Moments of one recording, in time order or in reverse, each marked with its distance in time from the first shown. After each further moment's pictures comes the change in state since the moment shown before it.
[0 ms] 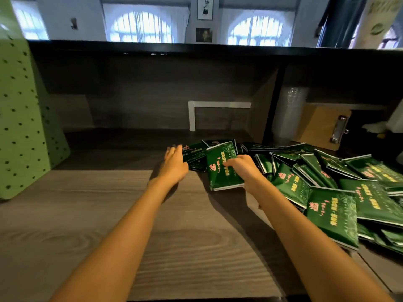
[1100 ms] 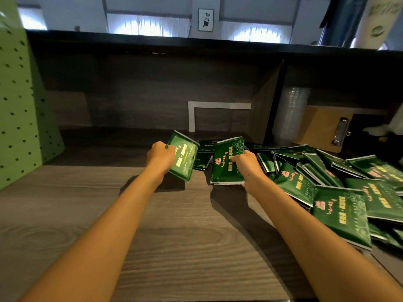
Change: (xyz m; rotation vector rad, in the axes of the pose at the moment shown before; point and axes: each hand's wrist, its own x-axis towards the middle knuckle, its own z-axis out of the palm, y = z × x) left_hand -0.012 -0.001 -0.021 -0.505 0.200 -0.240; right_hand 0.009 0.008 0.013 0.117 0.126 0.000
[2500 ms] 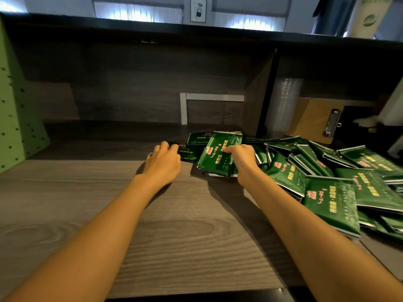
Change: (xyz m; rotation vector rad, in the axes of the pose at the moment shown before) left_hand -0.005 -0.022 0.021 0.820 -0.160 0.411; right_hand 0.018 0.012 -0.007 0.203 0.067 -0.004
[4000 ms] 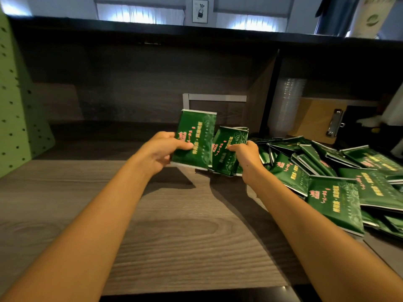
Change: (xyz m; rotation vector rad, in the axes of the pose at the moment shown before) left_hand -0.013 0.016 -0.055 -1.262 -0.227 -0.283; right_hand -0.009 -0.007 -0.003 -0.026 -0.037 -0.077
